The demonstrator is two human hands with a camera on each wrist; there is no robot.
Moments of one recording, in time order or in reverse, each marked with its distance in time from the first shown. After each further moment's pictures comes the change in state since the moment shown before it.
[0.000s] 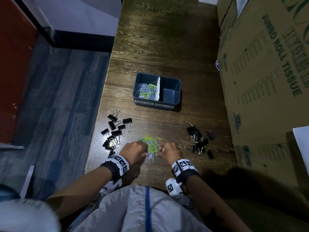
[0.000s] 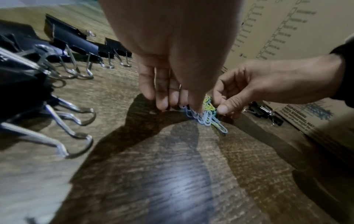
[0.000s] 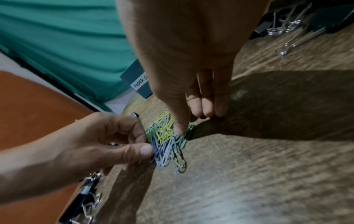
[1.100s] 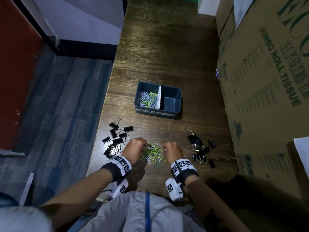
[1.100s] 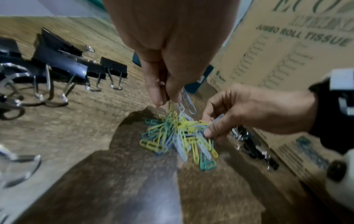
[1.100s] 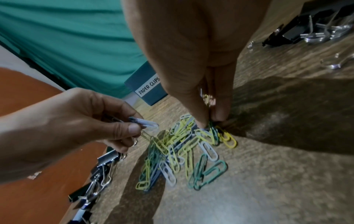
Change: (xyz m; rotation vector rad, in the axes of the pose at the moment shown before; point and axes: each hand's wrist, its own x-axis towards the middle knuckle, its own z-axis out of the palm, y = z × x) left_hand 0.024 -0.009 -0.023 -0.243 0.129 -0.074; right_hand 0.024 -0.016 -0.015 -0.128 0.096 0.007
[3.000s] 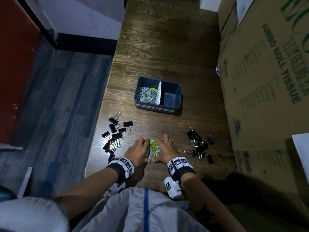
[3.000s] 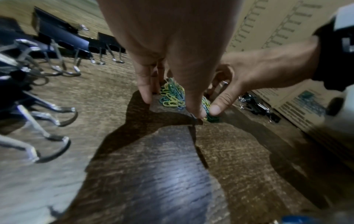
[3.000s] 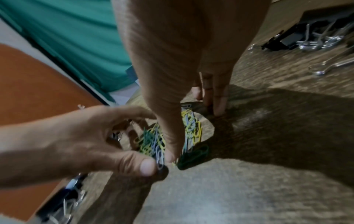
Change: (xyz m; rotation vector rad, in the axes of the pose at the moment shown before) left_hand -0.016 0.005 0.036 0.194 -0.178 -0.058; right_hand -0.004 0.000 0.011 -0.128 -0.157 -0.136
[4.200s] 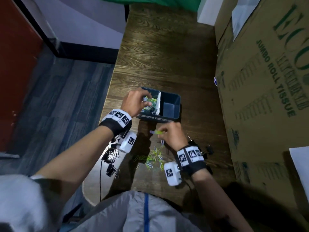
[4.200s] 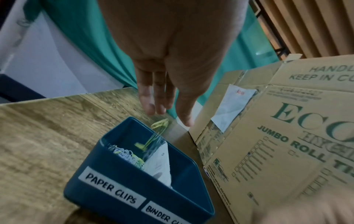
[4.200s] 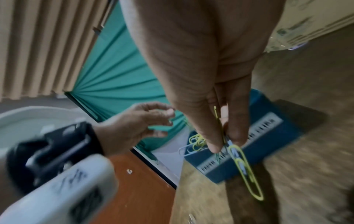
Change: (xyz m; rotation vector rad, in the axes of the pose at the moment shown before) left_hand 0.087 -0.001 -0.212 -0.276 0.521 0.114; right_hand 0.001 -0.034 -0.132 0.284 0.286 -0.074
